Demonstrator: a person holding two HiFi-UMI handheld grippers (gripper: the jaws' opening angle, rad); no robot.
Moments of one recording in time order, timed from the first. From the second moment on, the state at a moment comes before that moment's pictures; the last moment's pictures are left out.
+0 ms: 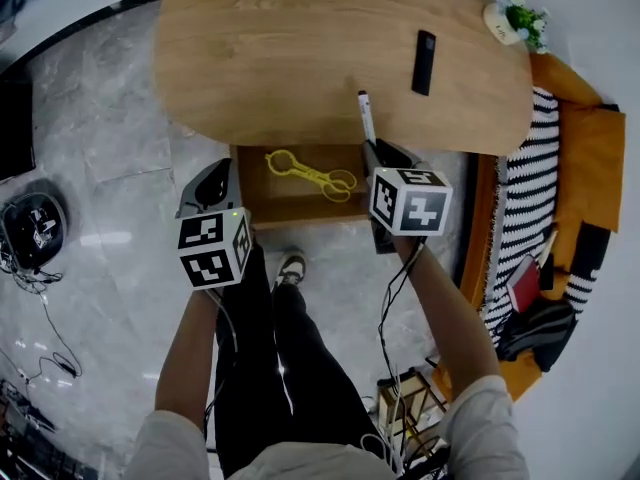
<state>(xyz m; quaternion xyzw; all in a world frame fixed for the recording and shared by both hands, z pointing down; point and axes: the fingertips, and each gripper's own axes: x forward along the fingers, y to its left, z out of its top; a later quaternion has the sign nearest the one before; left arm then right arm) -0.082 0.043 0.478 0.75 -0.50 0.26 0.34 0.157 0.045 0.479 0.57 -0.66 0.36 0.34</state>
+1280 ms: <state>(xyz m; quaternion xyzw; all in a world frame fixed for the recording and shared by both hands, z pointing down) -0.076 0.094 0.502 0.73 -0.51 0.28 0.35 0.136 0.134 0.530 0.45 -0.70 0.33 0.45</state>
